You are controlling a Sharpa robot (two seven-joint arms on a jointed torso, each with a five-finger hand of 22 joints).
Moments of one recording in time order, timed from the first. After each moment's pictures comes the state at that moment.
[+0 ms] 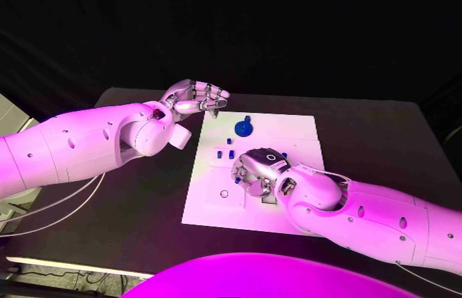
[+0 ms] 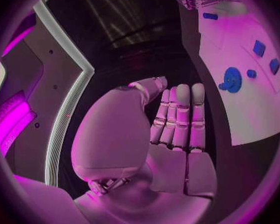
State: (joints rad) left arm 1.14 -0.91 -0.02 1.46 -0.23 -0.17 0.32; left_hand 1.46 -0.23 0.59 0.07 0.19 0.85 0.20 0.29 0.33 0.80 0.14 0.71 0.22 0.91 0.07 1.24 0.41 0.17 0.78 0.17 0.96 0.95; right arm 1.03 -0.53 -0.16 1.58 -1.72 -0.36 -0.28; right_hand 1.38 -0.20 0.65 0.02 0.06 1.07 0.12 0.27 0.36 1.29 0.06 0.09 0.17 1.47 -0.03 1.39 1.30 0.06 1.47 0.07 1.29 1.31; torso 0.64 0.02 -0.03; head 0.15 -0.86
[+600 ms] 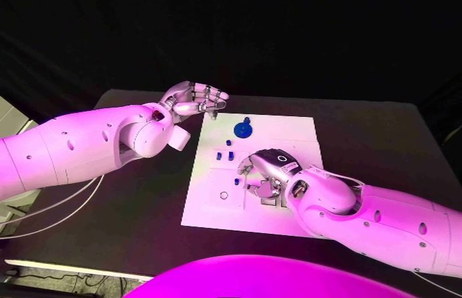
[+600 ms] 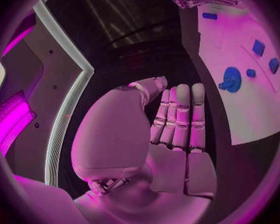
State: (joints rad) left arm 1.14 -0.91 -0.02 1.45 -0.23 -0.16 0.31; left_hand 1.46 -0.23 0.59 0.07 0.19 0.85 0.20 0.29 0.33 0.80 0.14 0.71 0.22 0.91 0.07 1.24 0.41 0.17 0.78 0.17 0.95 0.95; right arm 1.04 -0.62 -0.16 1.65 -1.70 -0.41 -0.28; right_hand 1.32 -0.25 0.50 0.05 0.06 0.95 0.12 0.18 0.35 1.06 0.10 0.09 0.12 1.47 0.01 1.35 1.22 0.08 1.42 0.11 1.09 1.31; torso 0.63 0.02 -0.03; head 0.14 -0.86
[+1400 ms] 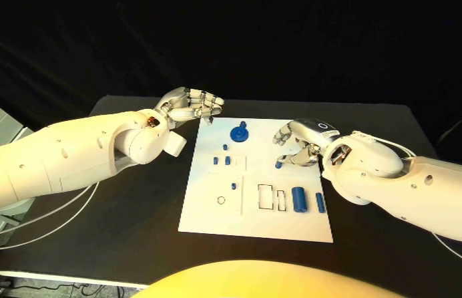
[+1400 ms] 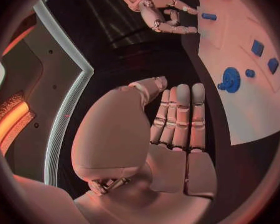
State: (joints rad) left arm 1.14 -0.91 -0.02 1.45 -0.23 -0.16 0.31; left_hand 1.46 -0.23 0.59 0.07 0.19 0.84 0.20 0.29 0.33 0.80 0.14 0.72 0.22 0.91 0.07 1.24 0.41 0.17 0.78 0.17 0.95 0.95; right arm 1.18 -0.77 -0.13 1.61 -1.59 -0.33 -0.25; right_hand 1.38 -0.24 0.37 0.07 0.06 0.95 0.11 0.15 0.35 1.02 0.10 0.15 0.11 1.47 0.01 1.38 1.26 0.08 1.45 0.11 1.16 1.31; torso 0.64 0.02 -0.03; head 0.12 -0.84
